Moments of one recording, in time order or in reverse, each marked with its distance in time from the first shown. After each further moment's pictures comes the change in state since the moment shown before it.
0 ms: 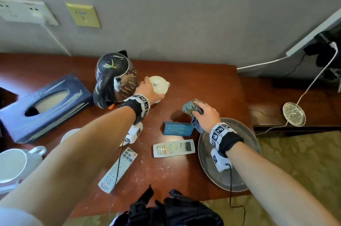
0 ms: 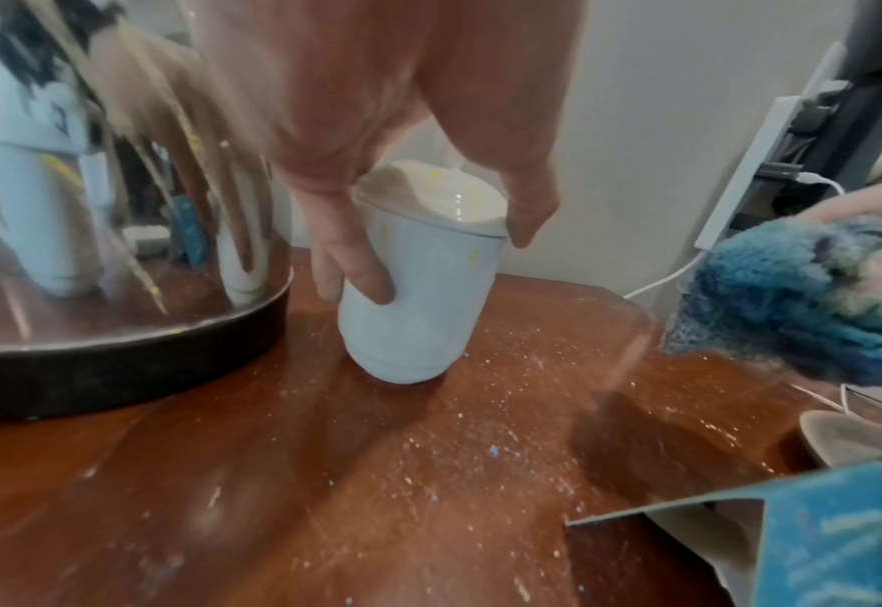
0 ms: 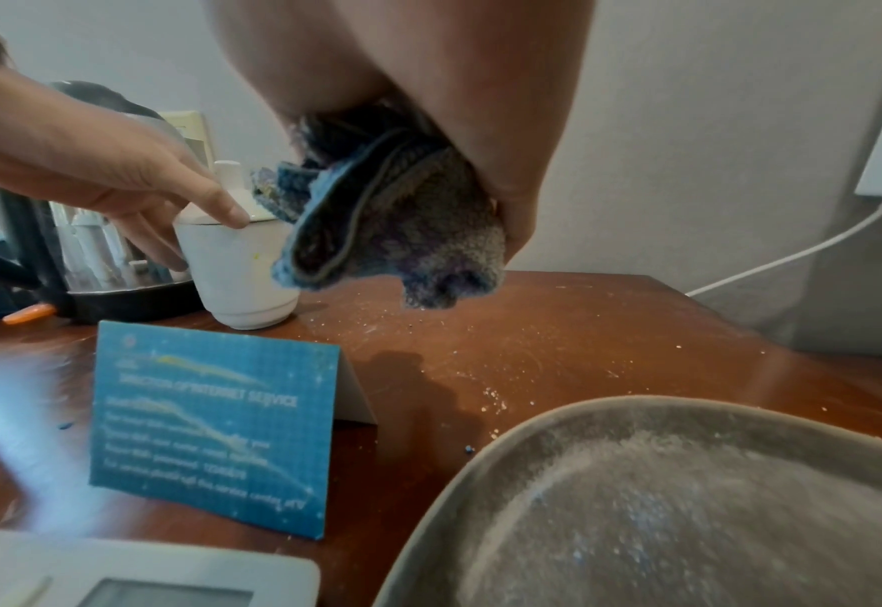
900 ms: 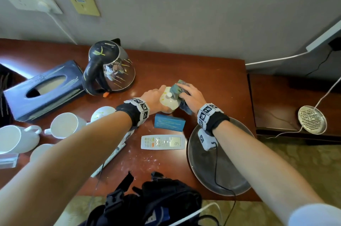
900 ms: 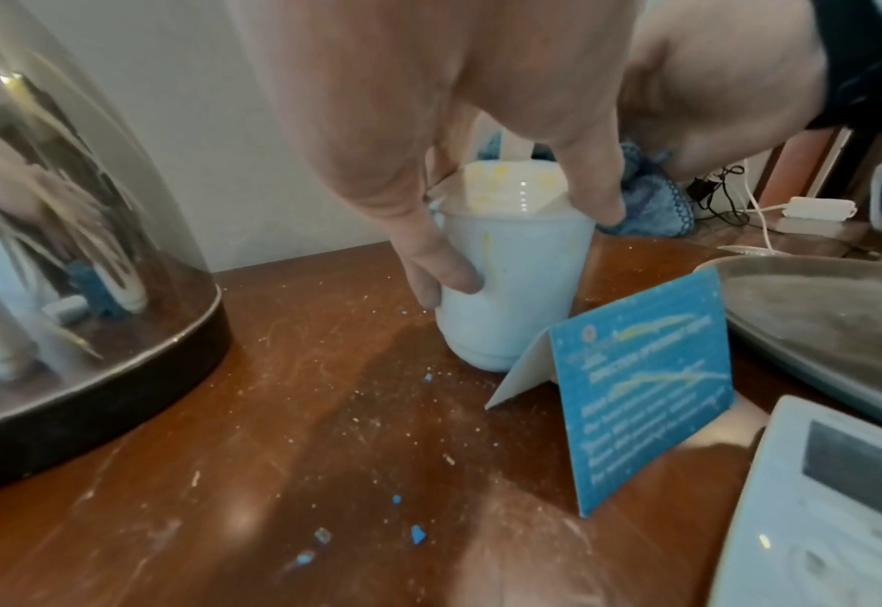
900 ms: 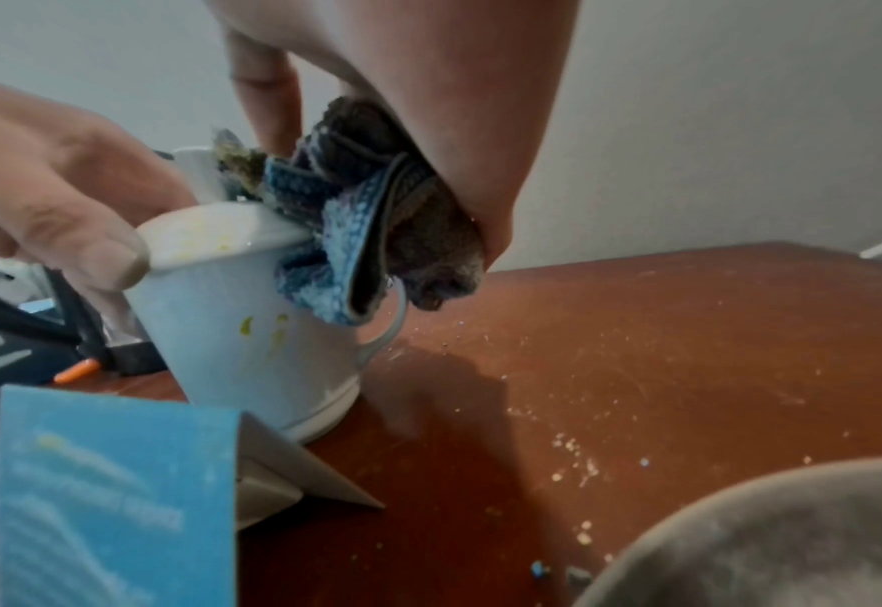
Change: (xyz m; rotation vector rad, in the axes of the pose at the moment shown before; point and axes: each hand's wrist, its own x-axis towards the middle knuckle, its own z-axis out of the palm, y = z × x) left_hand -0.045 0.034 0.044 0.190 -0.205 0.211; right_hand 0.059 0.009 0.002 0.308 -0.184 -0.254
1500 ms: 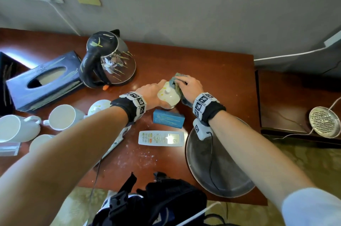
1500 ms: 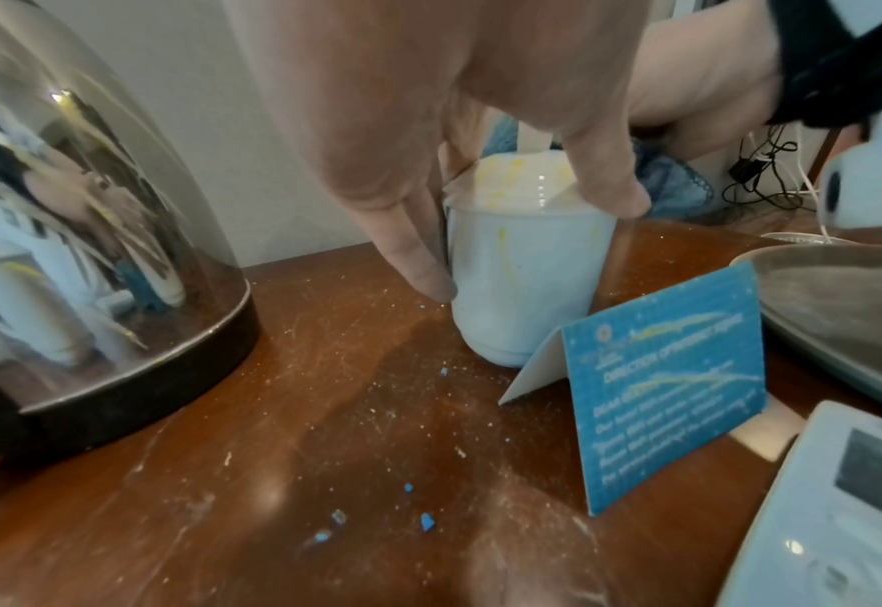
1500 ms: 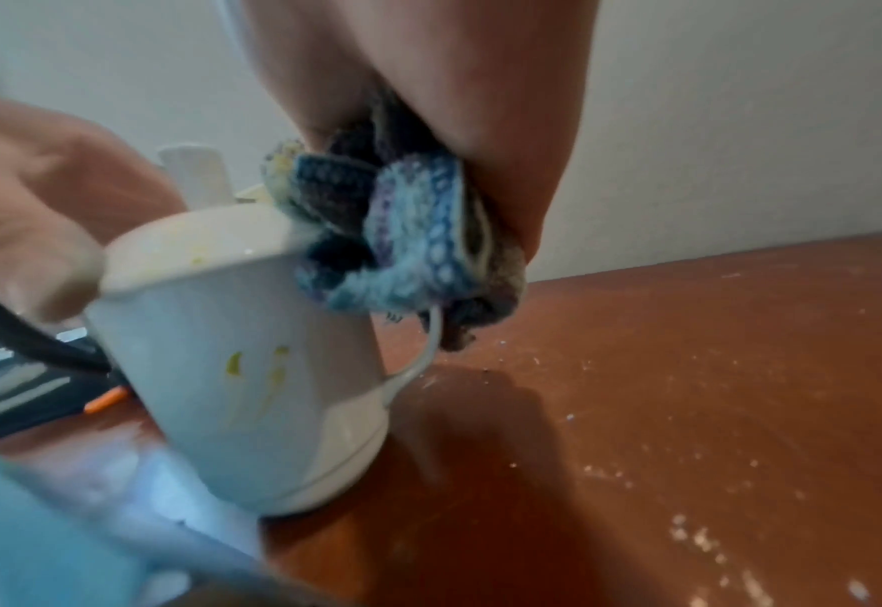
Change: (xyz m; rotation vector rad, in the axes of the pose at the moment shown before) left_hand -0.005 0.002 -0.007 0.057 -0.023 -0.046; right_hand 0.031 0.000 0.003 -0.088 0.089 -0.036
